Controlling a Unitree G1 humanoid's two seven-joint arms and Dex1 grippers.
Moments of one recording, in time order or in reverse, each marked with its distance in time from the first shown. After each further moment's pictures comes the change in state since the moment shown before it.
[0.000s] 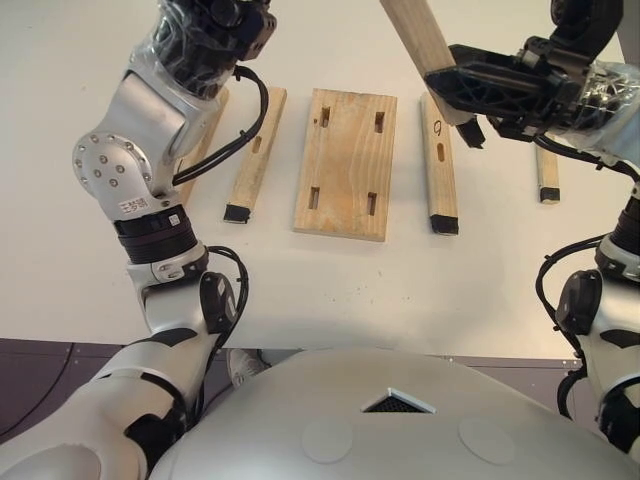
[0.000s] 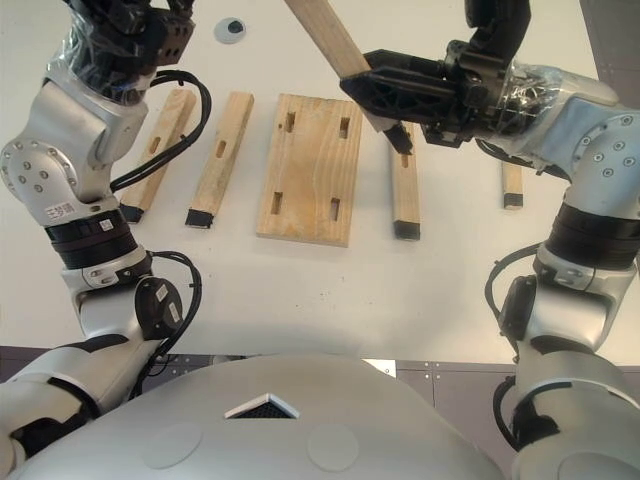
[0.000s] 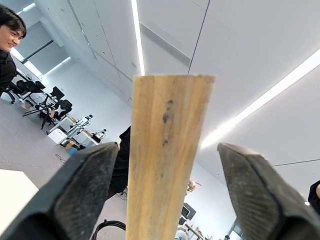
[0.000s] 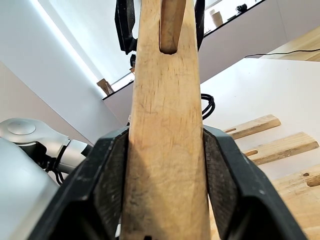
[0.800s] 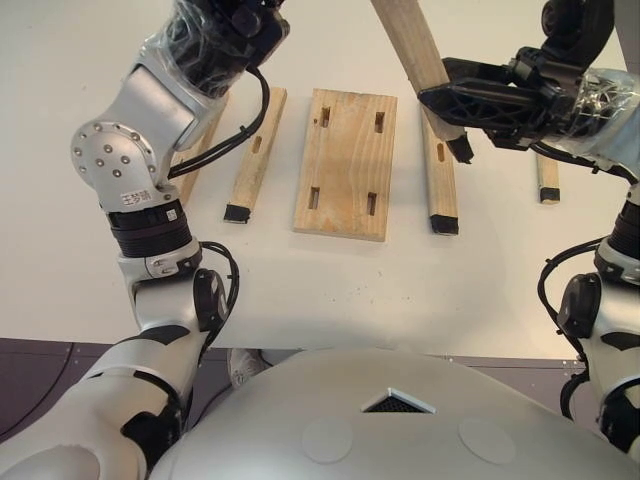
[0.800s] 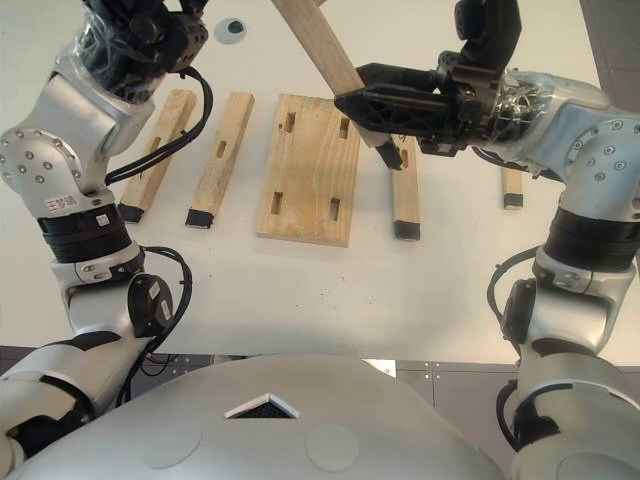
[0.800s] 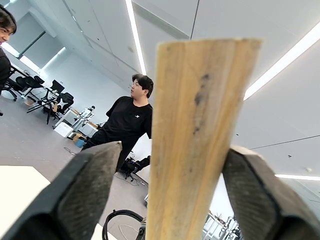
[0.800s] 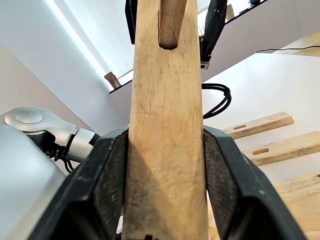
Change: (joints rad) left arm -0.022 0.041 -0.073 0.015 0.109 -0.021 -0.093; right arm 0.014 -0.010 0.038 -0.019 -0.005 -0.027 0.044
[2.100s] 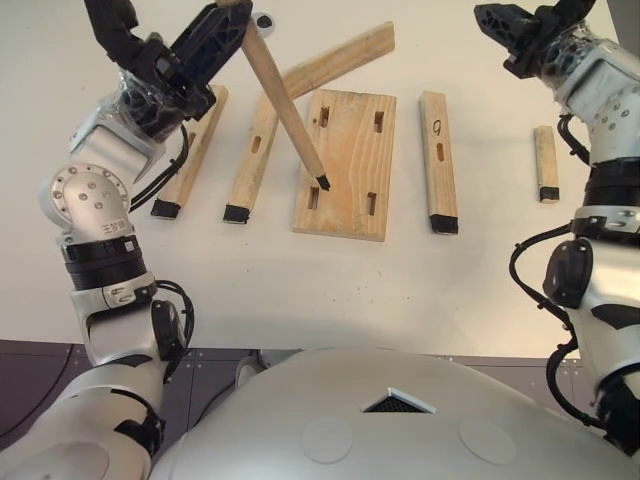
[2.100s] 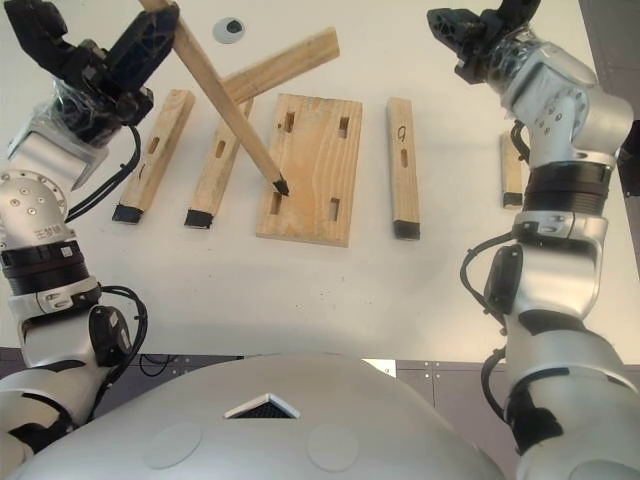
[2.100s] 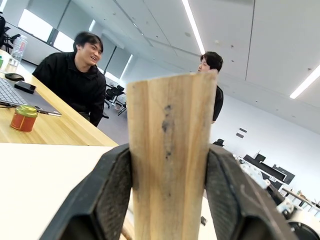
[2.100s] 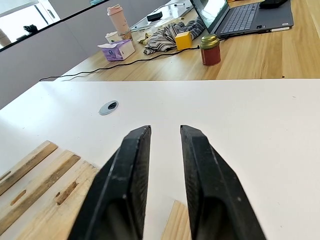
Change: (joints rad) left arm 0.215 0.232 0.036 0.045 0.423 -0.193 -0.338; right arm -0.221 0.089 0.004 0.656 -0.549 -0.495 -0.483
